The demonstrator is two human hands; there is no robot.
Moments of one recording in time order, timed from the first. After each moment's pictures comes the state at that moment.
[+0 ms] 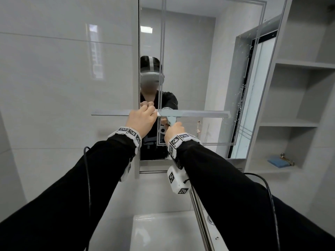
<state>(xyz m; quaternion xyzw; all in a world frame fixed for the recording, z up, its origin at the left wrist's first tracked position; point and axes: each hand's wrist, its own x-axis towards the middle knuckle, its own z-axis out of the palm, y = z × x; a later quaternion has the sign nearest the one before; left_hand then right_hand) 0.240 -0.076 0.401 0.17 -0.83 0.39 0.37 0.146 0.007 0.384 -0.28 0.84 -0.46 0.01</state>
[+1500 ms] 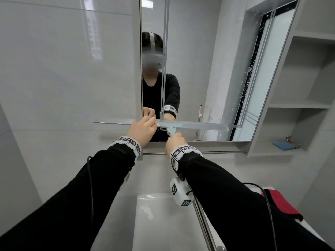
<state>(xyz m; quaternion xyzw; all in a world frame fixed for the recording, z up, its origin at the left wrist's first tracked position) 0.248 -0.075 0.320 0.13 -0.86 0.35 0.34 0.151 0.006 0.289 -0.30 0.90 -0.31 0.03</state>
